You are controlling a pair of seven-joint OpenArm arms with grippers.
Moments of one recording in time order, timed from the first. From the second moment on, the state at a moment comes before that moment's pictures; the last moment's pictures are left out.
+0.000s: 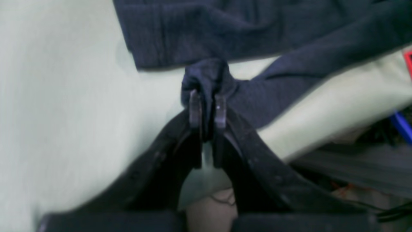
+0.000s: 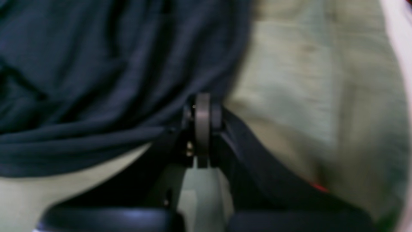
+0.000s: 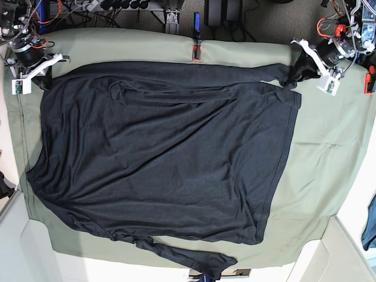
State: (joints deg) left arm 33.7 -32.1 -17.7 92.0 -34.2 -37.9 24.6; right arm -25.7 18.2 21.4 95.2 22.8 18.8 -32.9
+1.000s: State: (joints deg) left arm 35.7 -32.2 -22.1 93.9 -39.7 -38.0 27.1; right arm -19.8 16.8 20.5 90.3 27.7 22.4 -37.1
